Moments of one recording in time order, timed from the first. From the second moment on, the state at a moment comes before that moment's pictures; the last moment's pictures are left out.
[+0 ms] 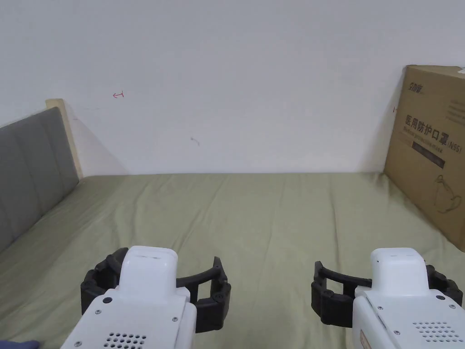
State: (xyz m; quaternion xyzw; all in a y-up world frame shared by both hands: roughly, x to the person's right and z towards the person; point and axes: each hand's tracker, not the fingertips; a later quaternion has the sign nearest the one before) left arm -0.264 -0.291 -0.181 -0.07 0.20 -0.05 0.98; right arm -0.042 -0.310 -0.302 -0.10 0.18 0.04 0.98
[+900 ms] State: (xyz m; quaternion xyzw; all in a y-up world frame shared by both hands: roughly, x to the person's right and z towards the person) left arm -0.275 -0.291 -0.177 -0.08 0.17 0.00 0.98; right arm -0.041 -0.314 -0.304 -0.12 0.19 0.04 0.97
